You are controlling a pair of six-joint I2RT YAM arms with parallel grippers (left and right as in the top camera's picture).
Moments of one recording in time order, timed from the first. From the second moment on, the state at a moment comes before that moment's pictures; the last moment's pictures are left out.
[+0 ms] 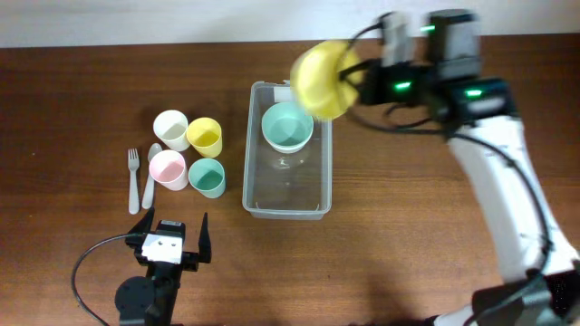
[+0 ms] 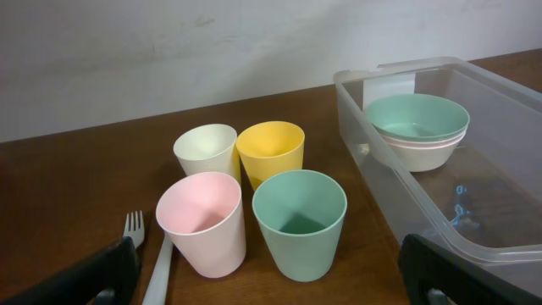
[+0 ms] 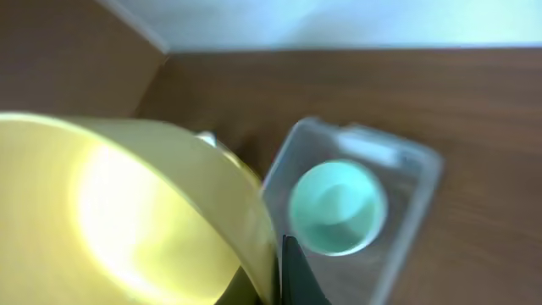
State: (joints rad) left arm 0.02 0.01 0.08 -0.23 0.12 0.14; right arm 0.23 1.68 1.69 -0.72 -0.57 0.22
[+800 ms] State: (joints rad) left arm 0.02 0.01 0.08 -0.23 0.12 0.14; right arm 0.30 1.97 1.76 -0.72 -0.39 0.31
